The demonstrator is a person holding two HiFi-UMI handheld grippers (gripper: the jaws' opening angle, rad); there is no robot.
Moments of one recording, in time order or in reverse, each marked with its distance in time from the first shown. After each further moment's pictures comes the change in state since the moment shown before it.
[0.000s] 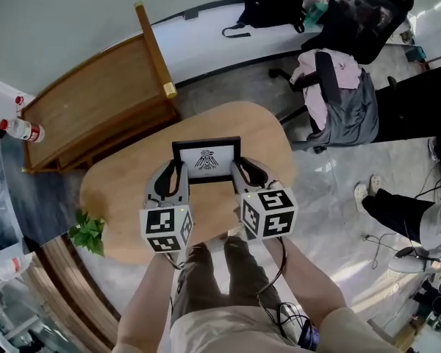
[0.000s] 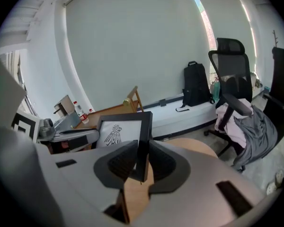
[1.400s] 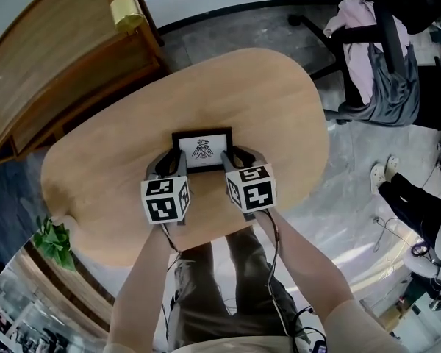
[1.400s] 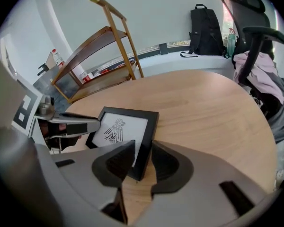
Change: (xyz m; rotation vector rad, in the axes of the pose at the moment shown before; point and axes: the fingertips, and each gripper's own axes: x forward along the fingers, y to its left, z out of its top) left arm 0.160 0.067 -0.302 -0.127 0.443 0.029; right arm 0.215 -0.075 -0.265 -0.031 0.386 0.028
